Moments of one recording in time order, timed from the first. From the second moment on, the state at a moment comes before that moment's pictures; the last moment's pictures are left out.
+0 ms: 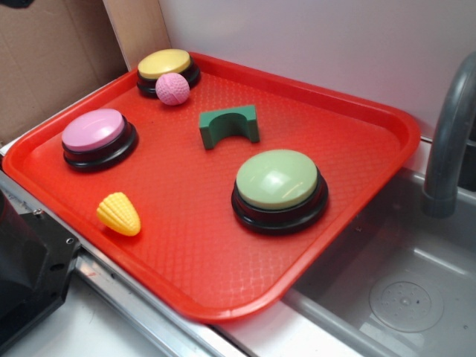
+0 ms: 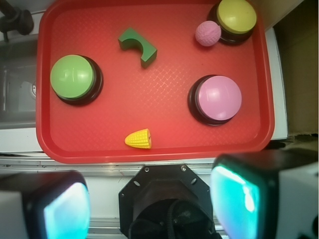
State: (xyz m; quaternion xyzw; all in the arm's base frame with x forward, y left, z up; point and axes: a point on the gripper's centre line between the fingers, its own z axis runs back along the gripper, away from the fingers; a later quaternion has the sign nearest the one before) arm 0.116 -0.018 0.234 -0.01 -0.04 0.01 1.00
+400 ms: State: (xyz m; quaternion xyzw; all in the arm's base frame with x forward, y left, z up) arm 0.115 -0.017 0.230 -0.01 -0.03 0.01 1.00
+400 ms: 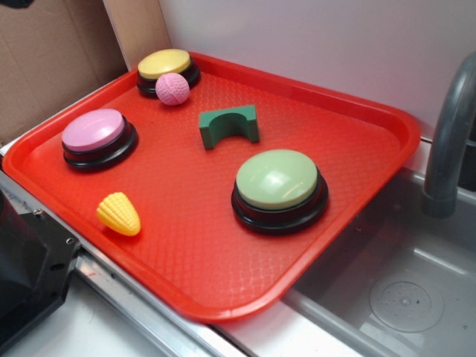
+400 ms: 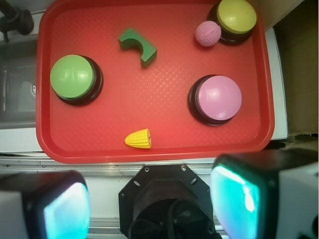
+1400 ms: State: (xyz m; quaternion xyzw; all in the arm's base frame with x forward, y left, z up) arm 0.300 -0.036 0.111 0.06 -0.05 -0.19 0.98
